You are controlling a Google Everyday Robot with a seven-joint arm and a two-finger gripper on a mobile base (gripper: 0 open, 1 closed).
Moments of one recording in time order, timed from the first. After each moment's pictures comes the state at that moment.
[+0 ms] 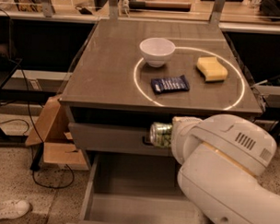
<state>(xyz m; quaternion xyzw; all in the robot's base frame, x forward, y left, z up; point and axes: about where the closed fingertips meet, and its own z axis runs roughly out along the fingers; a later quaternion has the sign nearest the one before) 0.462 -0.112 0.810 -0.66 0.64 -0.28 0.28</state>
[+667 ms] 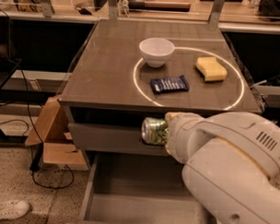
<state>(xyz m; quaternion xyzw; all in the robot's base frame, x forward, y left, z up) 0.458 -0.084 0.832 -0.67 0.62 -0.25 0.33</state>
